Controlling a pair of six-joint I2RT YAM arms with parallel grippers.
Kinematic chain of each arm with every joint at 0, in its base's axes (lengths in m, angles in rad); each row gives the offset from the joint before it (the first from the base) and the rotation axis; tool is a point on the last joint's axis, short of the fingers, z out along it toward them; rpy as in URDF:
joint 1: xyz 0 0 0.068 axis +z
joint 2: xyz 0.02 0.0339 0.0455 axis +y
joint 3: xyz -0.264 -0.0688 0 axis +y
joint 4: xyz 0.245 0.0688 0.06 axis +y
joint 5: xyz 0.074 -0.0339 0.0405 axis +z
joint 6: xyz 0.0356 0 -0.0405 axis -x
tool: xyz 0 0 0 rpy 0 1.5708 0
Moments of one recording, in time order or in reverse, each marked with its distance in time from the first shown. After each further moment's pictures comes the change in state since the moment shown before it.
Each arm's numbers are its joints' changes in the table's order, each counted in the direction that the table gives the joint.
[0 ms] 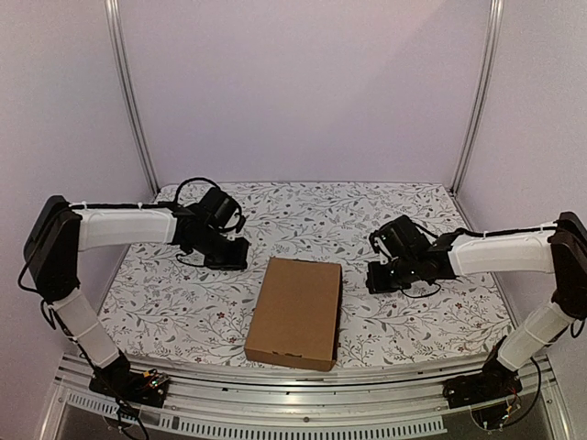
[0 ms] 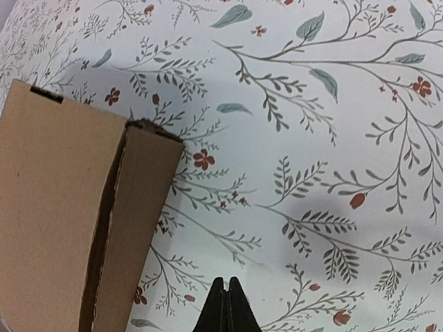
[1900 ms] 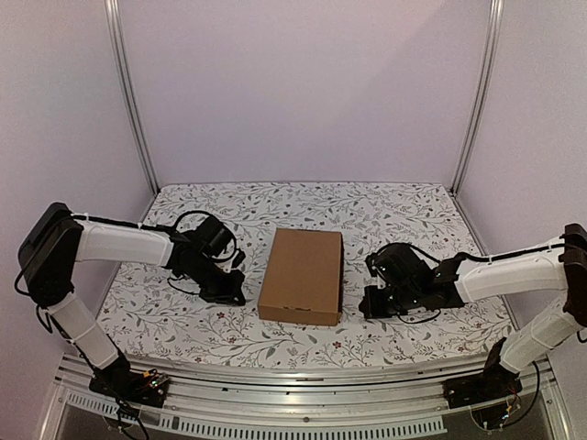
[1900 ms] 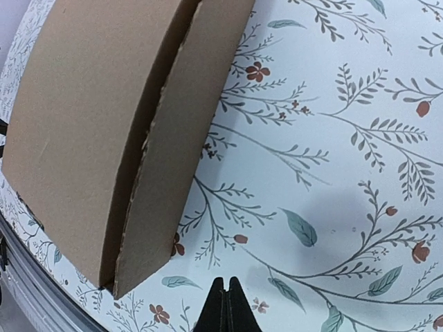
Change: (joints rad) left arm -0.028 -0.071 0.243 -0.035 -0.219 0.028; right arm 0.166 -0.109 0.185 -0.101 -0.018 -0.181
